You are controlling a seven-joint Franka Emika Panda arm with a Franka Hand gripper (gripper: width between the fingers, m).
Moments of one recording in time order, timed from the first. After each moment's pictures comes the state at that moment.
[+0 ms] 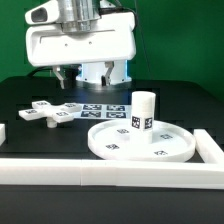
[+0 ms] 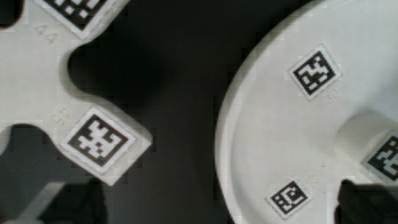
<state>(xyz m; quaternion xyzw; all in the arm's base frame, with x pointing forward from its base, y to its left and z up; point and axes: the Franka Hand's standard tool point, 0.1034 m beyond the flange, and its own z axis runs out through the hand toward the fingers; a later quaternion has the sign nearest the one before) 0.467 -0.066 0.092 -0.99 0.11 -0.01 0.06</state>
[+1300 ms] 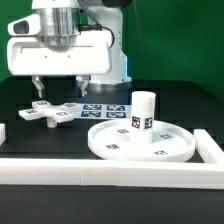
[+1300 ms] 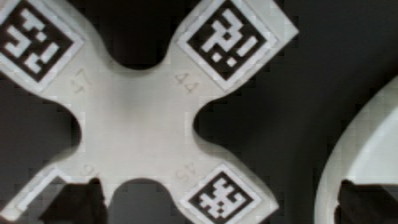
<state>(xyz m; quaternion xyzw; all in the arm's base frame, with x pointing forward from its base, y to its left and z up) 0.440 -0.114 0.060 -1.00 0.08 -0.02 0.02</state>
